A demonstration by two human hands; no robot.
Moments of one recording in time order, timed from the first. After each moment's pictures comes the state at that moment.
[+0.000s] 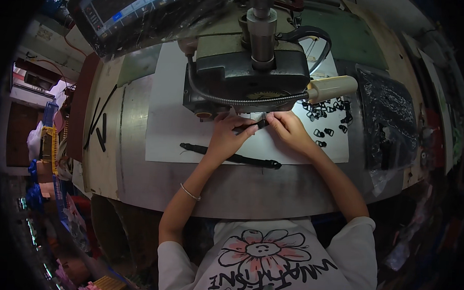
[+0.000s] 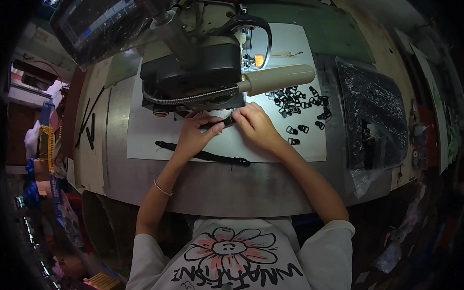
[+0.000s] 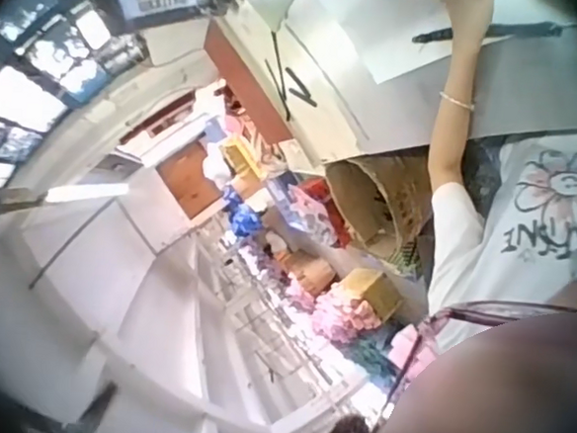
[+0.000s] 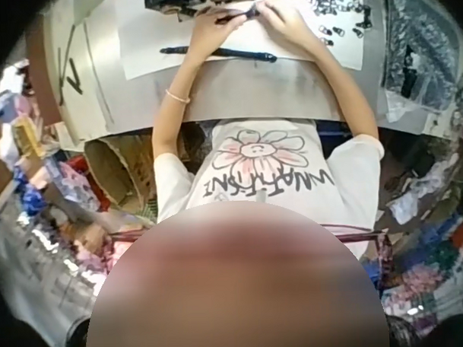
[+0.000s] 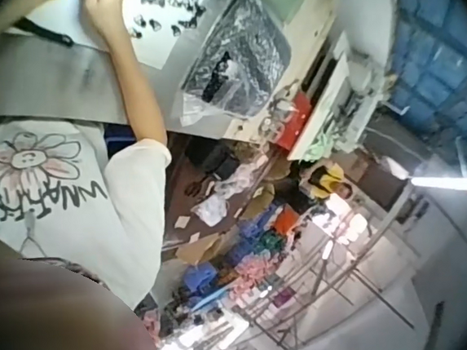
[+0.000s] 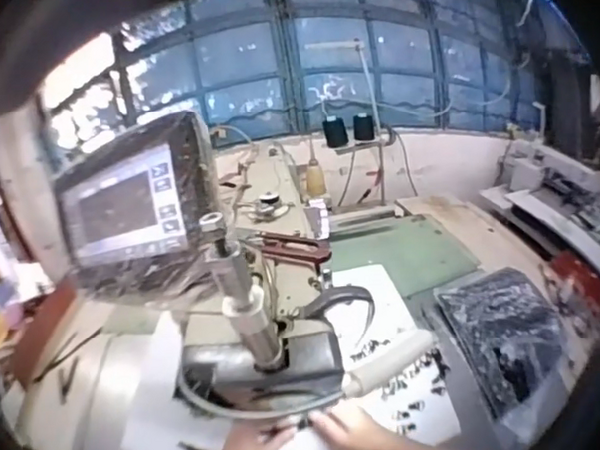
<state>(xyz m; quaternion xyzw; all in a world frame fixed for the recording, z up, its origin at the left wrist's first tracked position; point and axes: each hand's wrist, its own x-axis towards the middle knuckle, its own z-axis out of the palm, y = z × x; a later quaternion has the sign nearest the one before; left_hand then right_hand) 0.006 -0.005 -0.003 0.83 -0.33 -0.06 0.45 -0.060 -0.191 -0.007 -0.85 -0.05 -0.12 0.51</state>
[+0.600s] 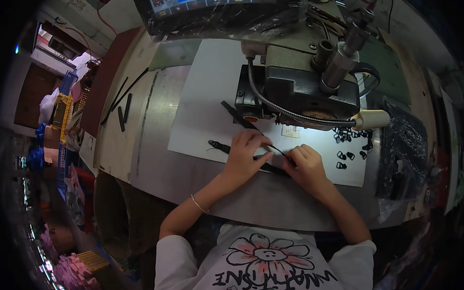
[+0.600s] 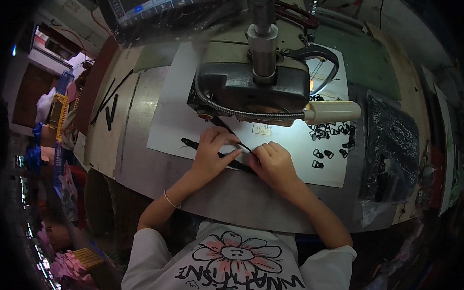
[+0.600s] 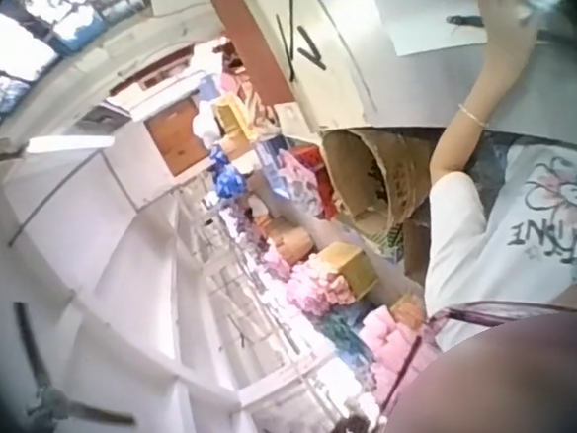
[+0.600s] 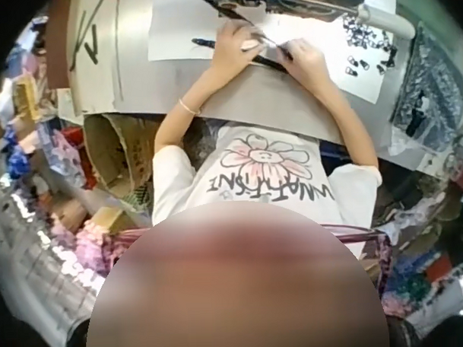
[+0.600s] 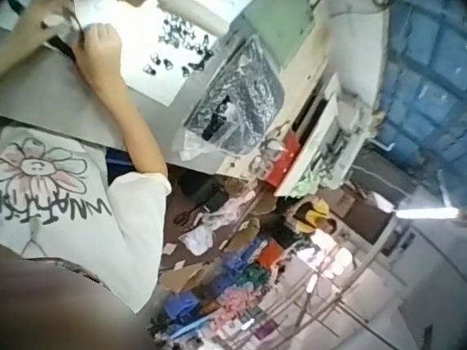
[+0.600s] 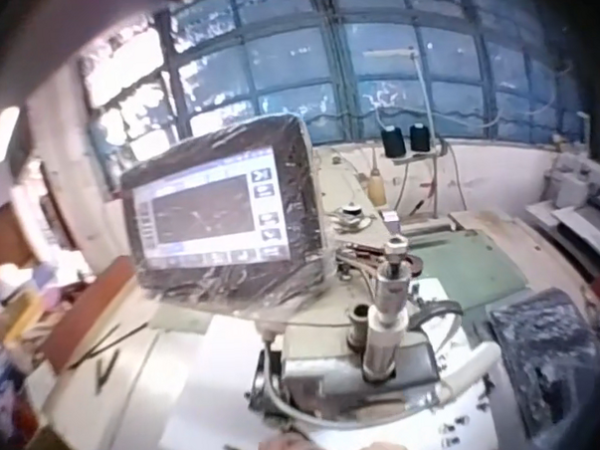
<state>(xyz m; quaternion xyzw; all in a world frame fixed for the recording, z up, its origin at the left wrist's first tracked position) -0.033 0.024 0.011 0.86 -0.29 0.11 0.40 -0.089 -0.151 0.006 -0.90 -0.18 -0.22 0.33</state>
